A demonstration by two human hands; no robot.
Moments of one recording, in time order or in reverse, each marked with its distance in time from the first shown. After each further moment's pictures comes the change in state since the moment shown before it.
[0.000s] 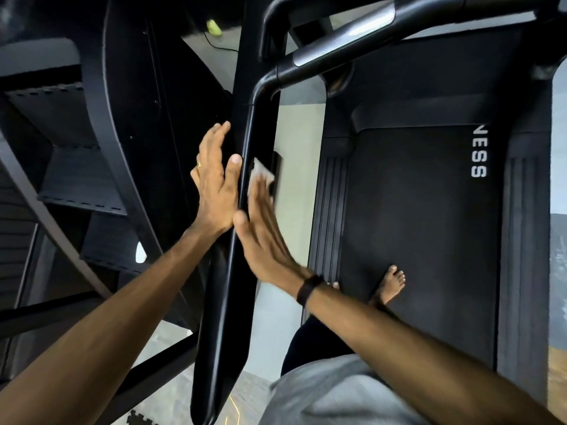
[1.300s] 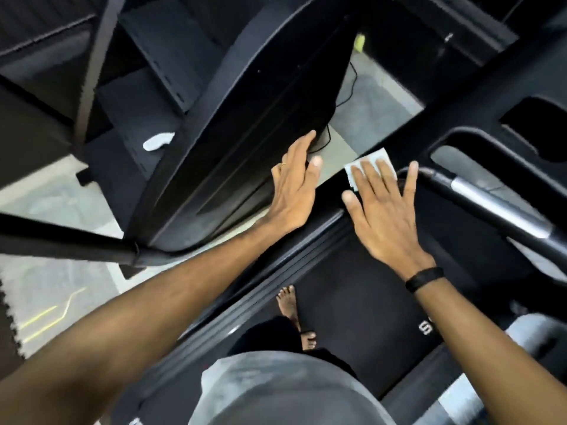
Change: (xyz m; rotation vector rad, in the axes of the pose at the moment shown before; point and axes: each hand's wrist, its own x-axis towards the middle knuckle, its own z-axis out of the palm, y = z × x) left_hand -0.015 0.008 -0.009 -0.363 0.451 -0.474; right_hand 0.126 -0.060 -0.102 -1.421 -0.385 -0.532
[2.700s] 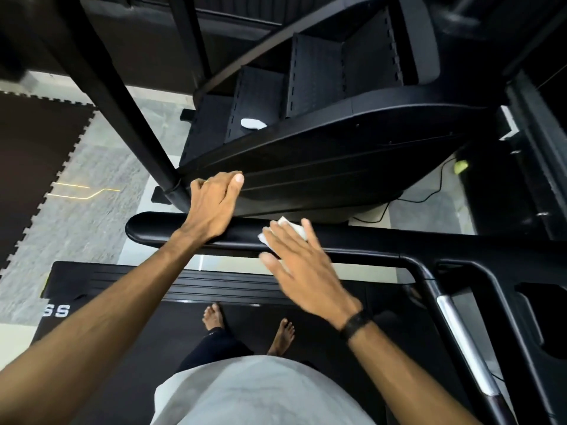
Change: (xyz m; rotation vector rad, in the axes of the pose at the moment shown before) left_hand -0.124 -0.024 -0.081 0.384 0.569 -0.395; right_hand -0.014 -0.054 -0.021 0.270 -0.328 -0.920
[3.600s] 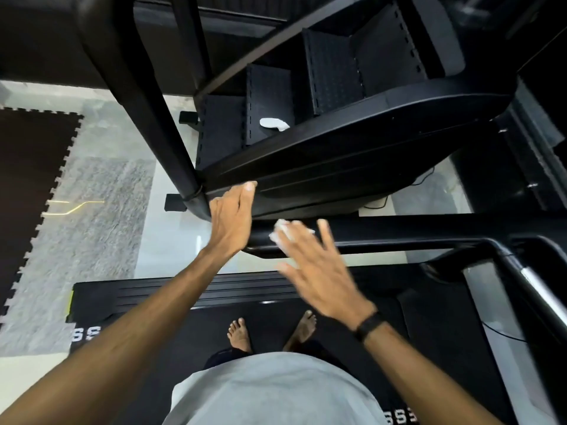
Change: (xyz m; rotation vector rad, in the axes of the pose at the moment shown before) left_hand -0.018 -0.115 -0.086 -0.426 -0.009 -0.157; right_hand 0.070 -0.142 0.061 -0.254 -0.022 0.066
